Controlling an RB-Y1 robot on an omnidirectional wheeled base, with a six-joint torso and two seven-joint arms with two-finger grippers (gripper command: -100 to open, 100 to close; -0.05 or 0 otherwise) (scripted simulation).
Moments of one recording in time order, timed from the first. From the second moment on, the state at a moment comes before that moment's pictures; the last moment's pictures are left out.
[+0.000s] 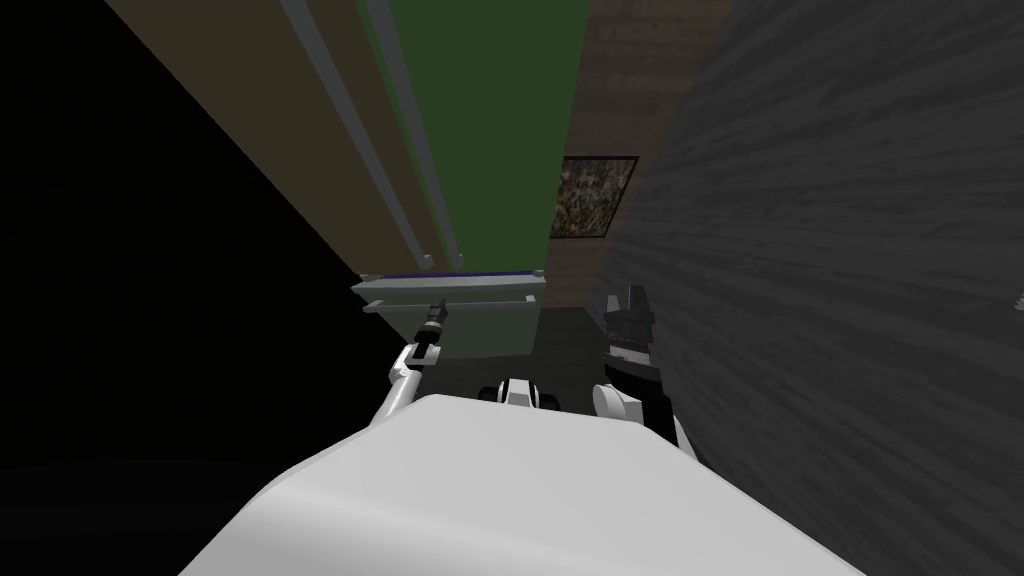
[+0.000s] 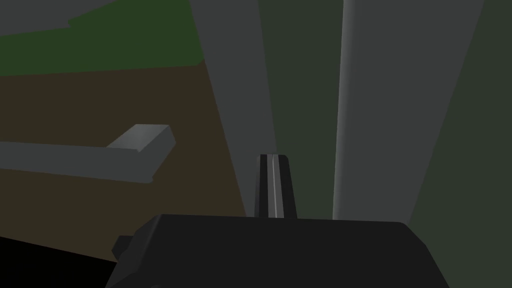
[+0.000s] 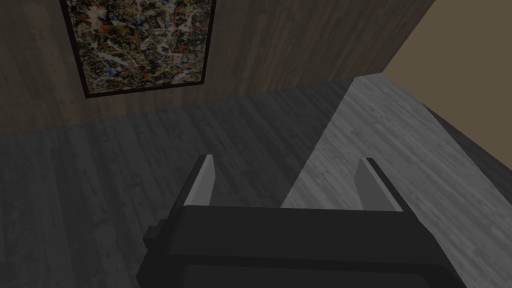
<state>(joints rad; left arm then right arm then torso) -0.02 0.23 0.36 -1.31 -0.34 -0.46 0.41 0.51 0.04 0.05 -2.29 0.03 -0.43 0.11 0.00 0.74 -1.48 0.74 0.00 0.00</state>
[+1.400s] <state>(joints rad) -0.12 0.27 0.46 -1.10 -0.39 -0.50 0.47 0.51 0.04 0.05 -2.29 0.03 -0.43 0.11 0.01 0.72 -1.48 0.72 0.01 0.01</state>
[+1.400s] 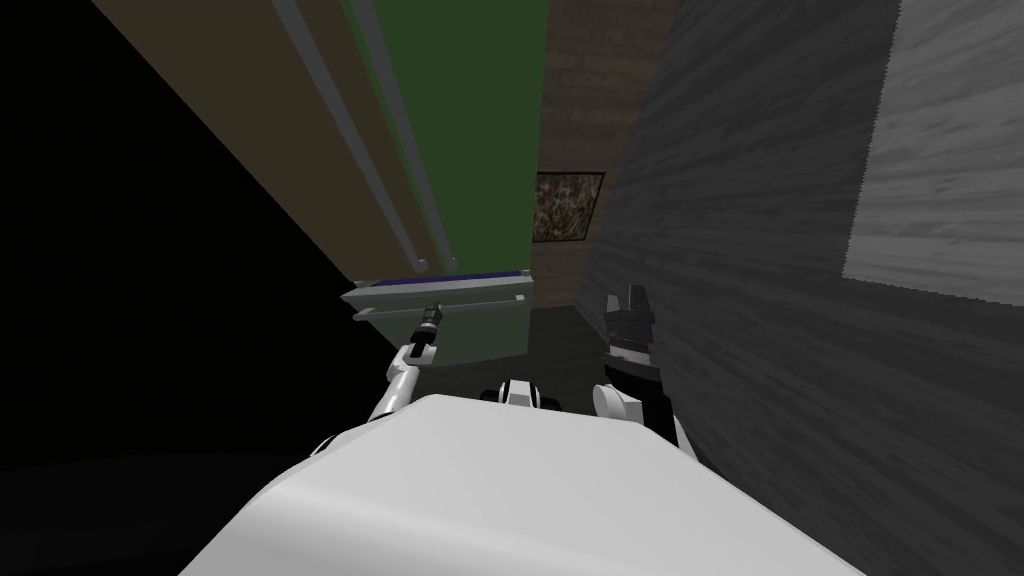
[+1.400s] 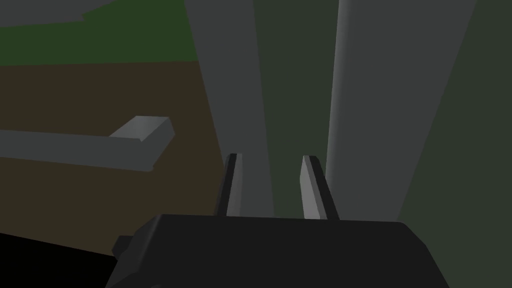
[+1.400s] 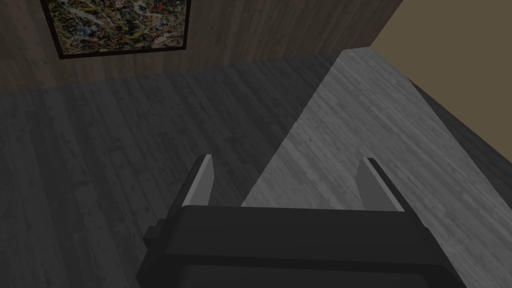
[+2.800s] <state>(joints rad) -0.12 0.26 0.46 -1.08 -0.39 -0.49 0.45 0.51 0.04 0.05 -2.29 0.03 -0.43 0.11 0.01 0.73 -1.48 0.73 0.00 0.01</state>
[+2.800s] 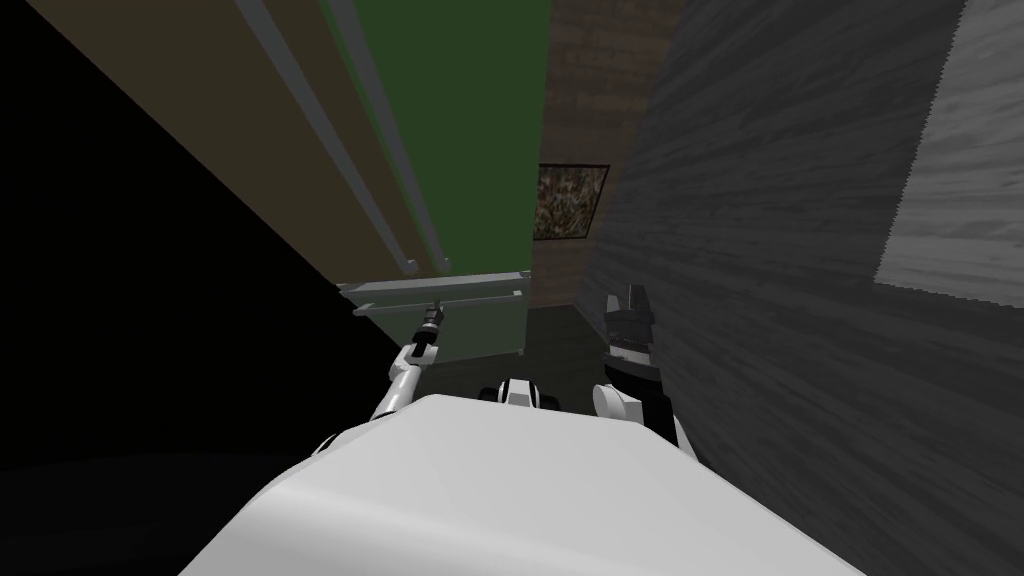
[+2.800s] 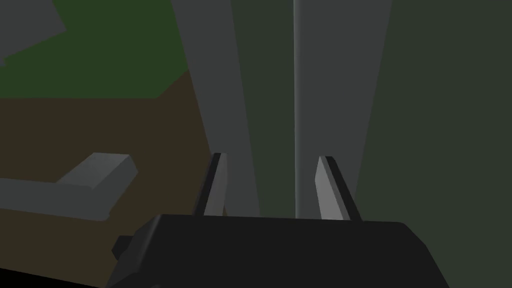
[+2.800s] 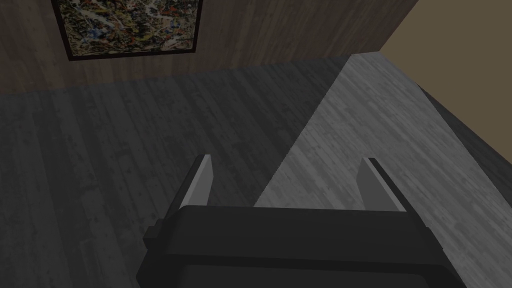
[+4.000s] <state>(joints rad) -0.12 0.27 0.45 -1.10 -0.39 -0.47 0.47 0.51 0.04 0.05 -2.29 0.03 -0.43 0.11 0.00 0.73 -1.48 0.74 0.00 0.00</state>
